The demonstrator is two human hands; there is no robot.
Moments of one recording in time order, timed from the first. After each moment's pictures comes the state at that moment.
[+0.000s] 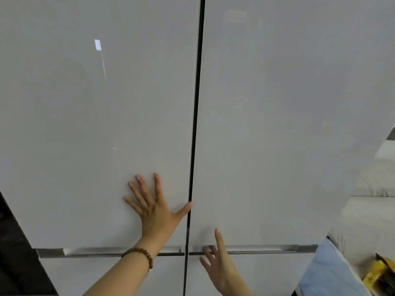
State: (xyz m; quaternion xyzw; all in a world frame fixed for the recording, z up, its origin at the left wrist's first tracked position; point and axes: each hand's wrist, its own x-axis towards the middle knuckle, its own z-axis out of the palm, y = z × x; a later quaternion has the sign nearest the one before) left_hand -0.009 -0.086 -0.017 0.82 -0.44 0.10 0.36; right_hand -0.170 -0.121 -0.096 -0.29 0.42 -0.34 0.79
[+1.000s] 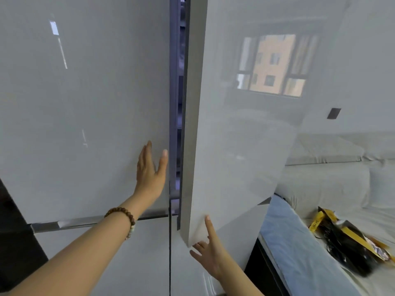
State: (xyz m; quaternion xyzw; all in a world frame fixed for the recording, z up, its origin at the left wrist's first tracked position) left_hand -0.064 -0.012 0.065 0.68 -0.49 -0.15 0.53; right_hand -0.241 -0.011 -0.072 -0.29 0.44 -0.30 0.79
